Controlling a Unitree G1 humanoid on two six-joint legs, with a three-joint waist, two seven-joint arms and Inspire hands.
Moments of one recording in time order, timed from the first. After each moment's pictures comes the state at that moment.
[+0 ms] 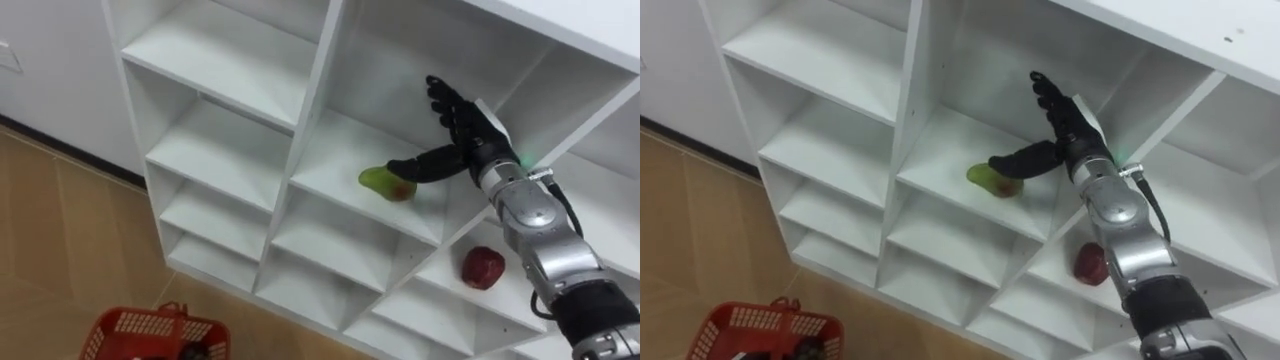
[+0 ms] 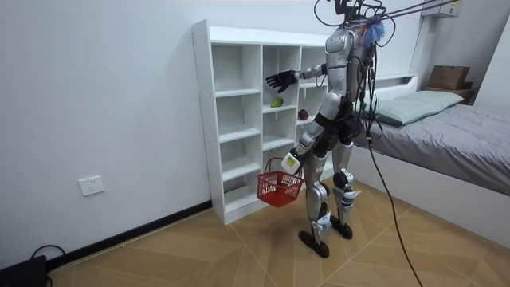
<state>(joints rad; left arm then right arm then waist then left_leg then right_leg) 0.12 0.29 0.03 0.92 0.12 0.00 -0.10 -0.42 -0.40 0.23 0.60 0.13 -0.06 0.02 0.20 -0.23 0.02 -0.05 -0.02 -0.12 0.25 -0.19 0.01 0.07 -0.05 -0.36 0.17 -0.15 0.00</state>
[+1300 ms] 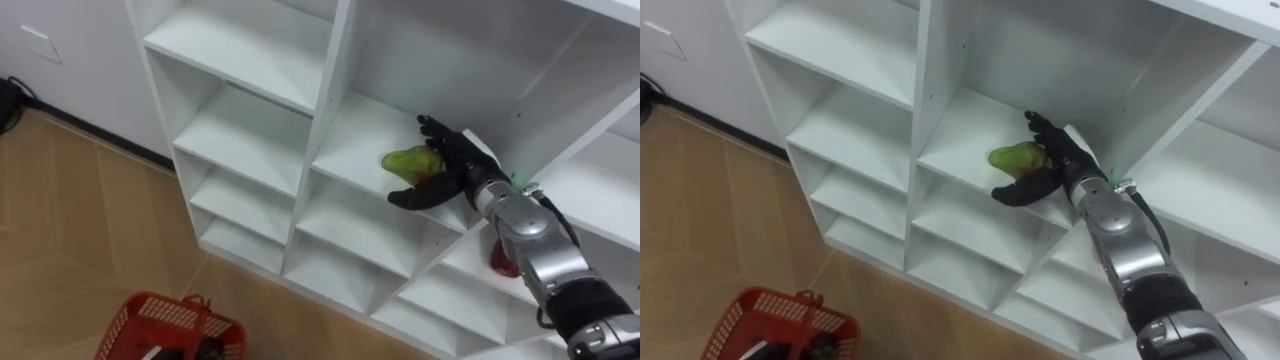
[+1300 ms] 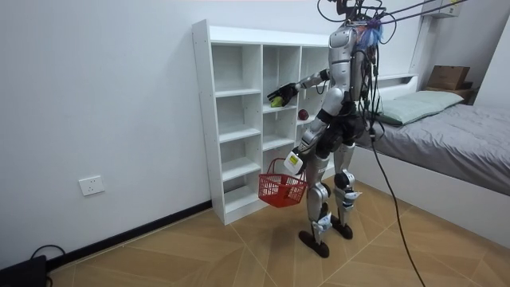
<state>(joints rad) 0.08 0.29 -0.04 0.93 0.12 0.02 -0.13 -0.45 -0.39 0.27 0.77 0.10 -0.06 0.09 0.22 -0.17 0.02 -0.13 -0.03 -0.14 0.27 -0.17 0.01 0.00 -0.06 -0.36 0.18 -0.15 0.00</state>
